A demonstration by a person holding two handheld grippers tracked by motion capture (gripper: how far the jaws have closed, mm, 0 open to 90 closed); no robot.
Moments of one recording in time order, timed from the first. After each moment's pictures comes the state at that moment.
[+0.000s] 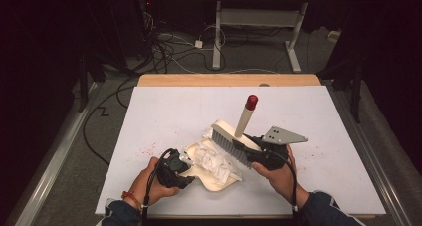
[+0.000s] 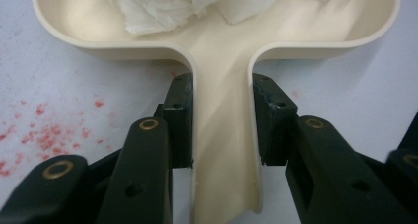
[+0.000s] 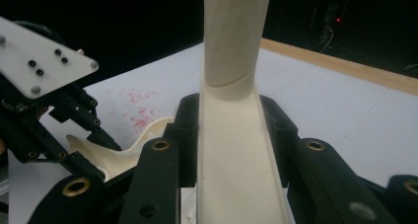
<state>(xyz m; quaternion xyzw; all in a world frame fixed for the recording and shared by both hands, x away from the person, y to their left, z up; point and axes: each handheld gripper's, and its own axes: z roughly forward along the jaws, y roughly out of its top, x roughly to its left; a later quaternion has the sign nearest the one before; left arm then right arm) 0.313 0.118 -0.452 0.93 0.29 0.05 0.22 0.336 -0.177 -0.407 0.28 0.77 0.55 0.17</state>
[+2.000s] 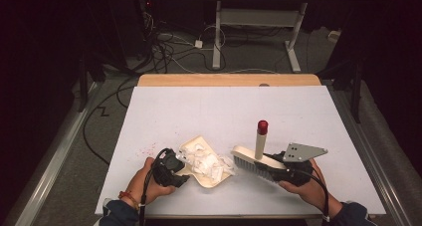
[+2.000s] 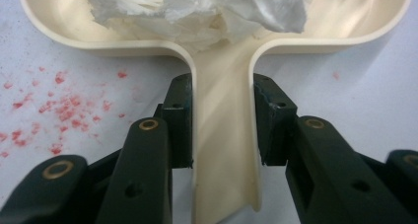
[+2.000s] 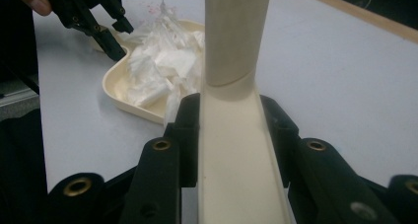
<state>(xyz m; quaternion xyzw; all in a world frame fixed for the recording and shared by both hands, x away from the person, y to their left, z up) 0.319 0.126 -0.460 0.93 0.31 0.06 0.20 0.312 -0.236 -0.427 0.21 0.84 0.47 0.15</state>
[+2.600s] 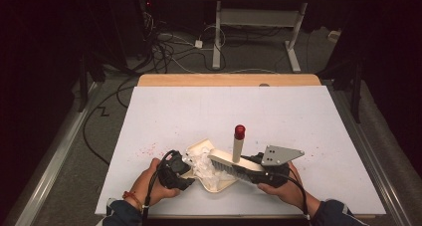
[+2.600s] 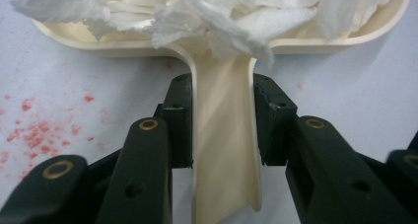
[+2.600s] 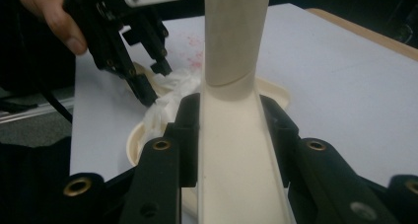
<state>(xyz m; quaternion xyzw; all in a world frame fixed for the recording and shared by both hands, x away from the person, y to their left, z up) 0.313 0.112 -0.458 0.94 0.28 0.05 0.20 0.313 -0.183 -0.433 0.15 0.83 0.52 0.13</state>
